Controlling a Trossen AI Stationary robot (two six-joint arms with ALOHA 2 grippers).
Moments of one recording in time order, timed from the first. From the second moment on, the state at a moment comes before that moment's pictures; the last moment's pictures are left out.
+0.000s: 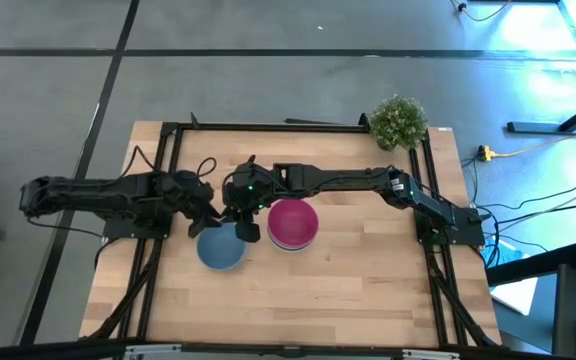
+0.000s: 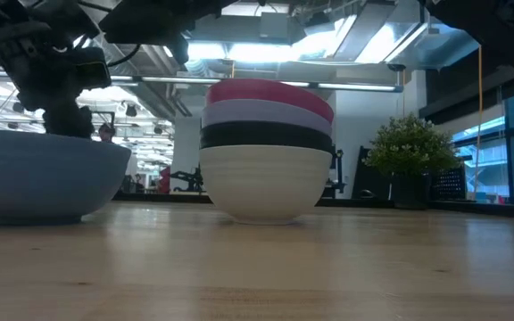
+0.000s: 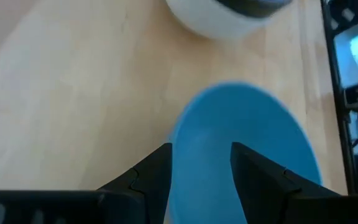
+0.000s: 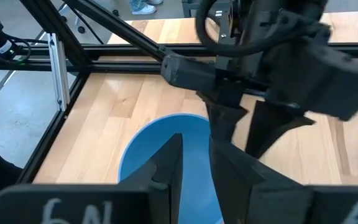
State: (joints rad) left arm 0.17 0.64 0.33 -0.45 0.32 -0.38; right arm 0.01 2.33 2.30 -0.56 -0.26 0.05
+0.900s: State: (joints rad) left arm 0.10 0.72 0.33 -0.44 0.29 -0.39; right arm 0.01 2.33 2.30 -0.57 -0.26 0.04
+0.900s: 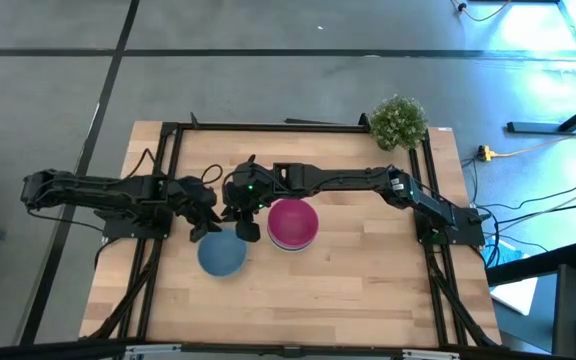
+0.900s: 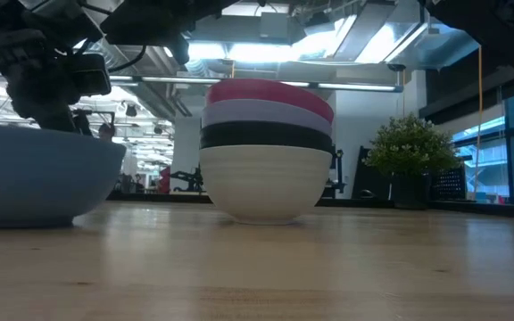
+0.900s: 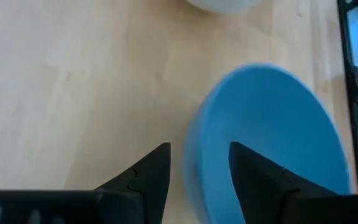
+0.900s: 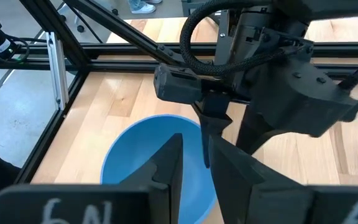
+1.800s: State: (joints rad) left arm 0.05 0.84 0.33 -0.43 0.24 -0.39; right arm 0.01 2.33 2.30 -0.57 -0.26 0.04
